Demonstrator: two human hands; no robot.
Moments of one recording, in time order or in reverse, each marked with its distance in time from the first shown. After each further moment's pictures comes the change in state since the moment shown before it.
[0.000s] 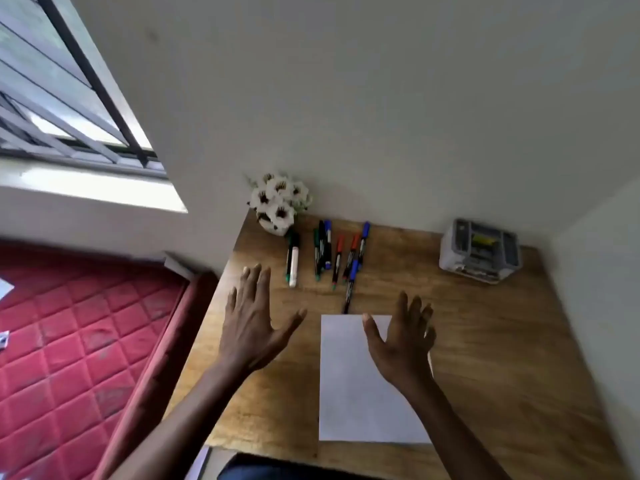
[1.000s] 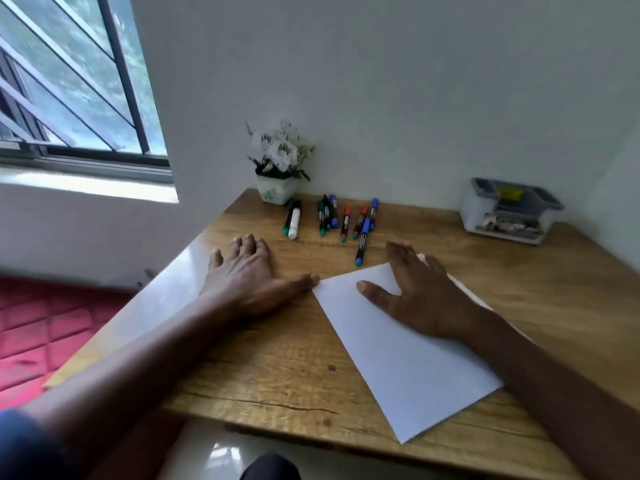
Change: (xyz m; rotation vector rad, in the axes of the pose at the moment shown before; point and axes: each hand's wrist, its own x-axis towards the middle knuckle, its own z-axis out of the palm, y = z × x) left_hand -0.001 -0.044 0.087 0.290 -0.045 -0.041; right_hand 0.037 0.055 0.073 -0.360 0.131 -0.530
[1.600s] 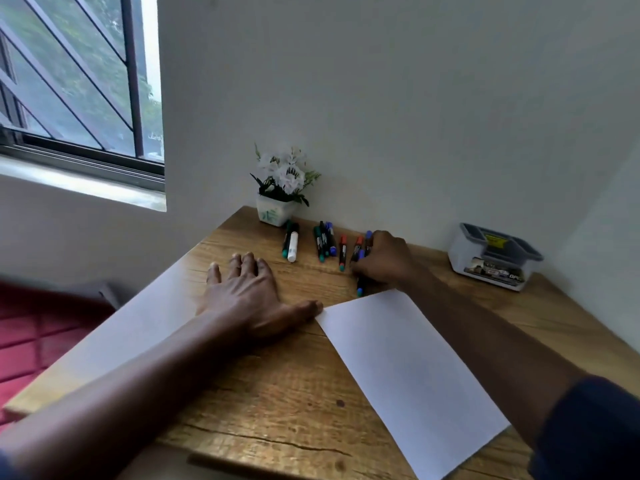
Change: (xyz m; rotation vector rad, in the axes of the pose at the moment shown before) left_hand -0.001 0.000 -0.003 0.007 -0.034 0.031; right_hand 0.110 -0.032 -0.032 0.186 0.215 0.274
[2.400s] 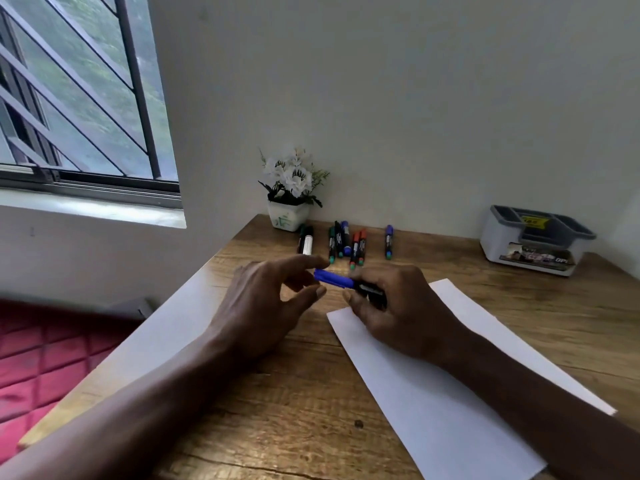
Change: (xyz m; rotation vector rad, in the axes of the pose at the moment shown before) left_hand -0.006 -0.002 -0.002 -0.453 0.473 0.436; right_hand -0.085 0.011 0.016 0.248 0.129 -0.706
